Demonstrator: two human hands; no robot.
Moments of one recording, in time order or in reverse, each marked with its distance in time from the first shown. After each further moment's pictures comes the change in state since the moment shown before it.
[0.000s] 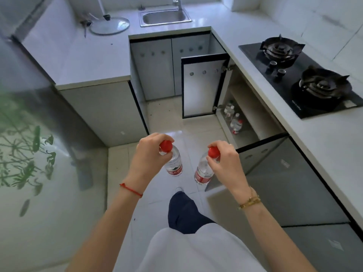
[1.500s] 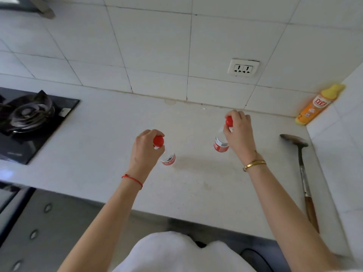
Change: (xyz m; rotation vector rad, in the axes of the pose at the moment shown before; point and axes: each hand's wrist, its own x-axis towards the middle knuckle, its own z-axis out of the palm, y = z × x) left_hand -0.136 0.618 0.510 -0.232 -0.670 0.756; right_hand -0.421 0.463 -0.556 -0.553 0.888 0.842
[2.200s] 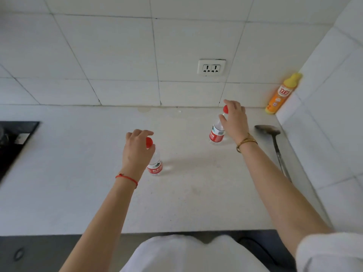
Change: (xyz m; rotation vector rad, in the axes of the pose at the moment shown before) left_hand 0.053 0.008 0.035 0.115 -0.124 0.043; right_hand 0.044 0.067 -0.005 -0.171 -0.071 0.276
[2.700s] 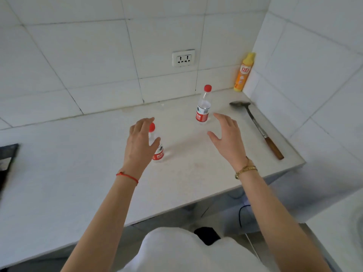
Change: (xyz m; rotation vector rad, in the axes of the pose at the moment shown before) left_hand -0.050 -0.029 -0.050 -0.153 -0.100 0.387; right_hand -0.212 -0.082 -0.027 0.087 0.213 0.061
